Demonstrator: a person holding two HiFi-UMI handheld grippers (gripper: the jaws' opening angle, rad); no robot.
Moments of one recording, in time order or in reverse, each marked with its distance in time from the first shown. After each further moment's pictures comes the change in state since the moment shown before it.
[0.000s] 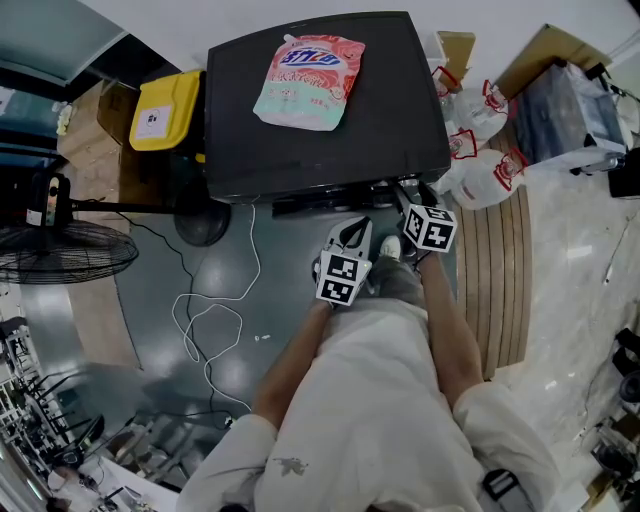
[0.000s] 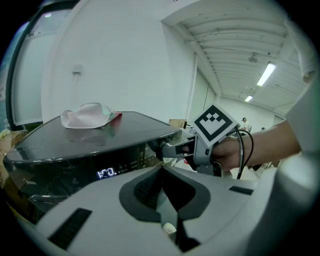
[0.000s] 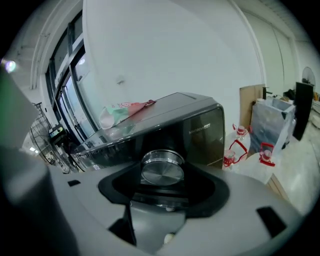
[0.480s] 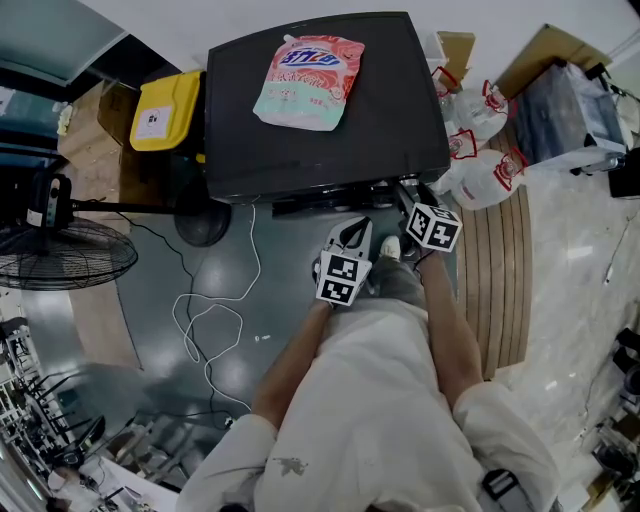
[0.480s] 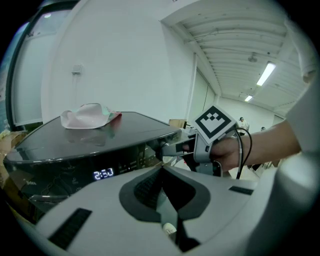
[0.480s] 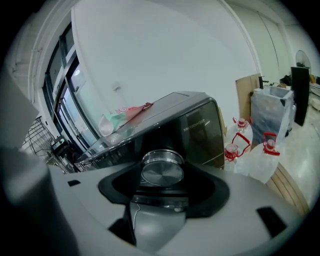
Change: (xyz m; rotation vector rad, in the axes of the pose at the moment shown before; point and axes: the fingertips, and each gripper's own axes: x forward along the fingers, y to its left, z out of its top) left arm 0.000 -0.001 0.000 0.003 -0.002 0.000; right arm 0.000 -0.001 0.000 0.105 -0.018 0.041
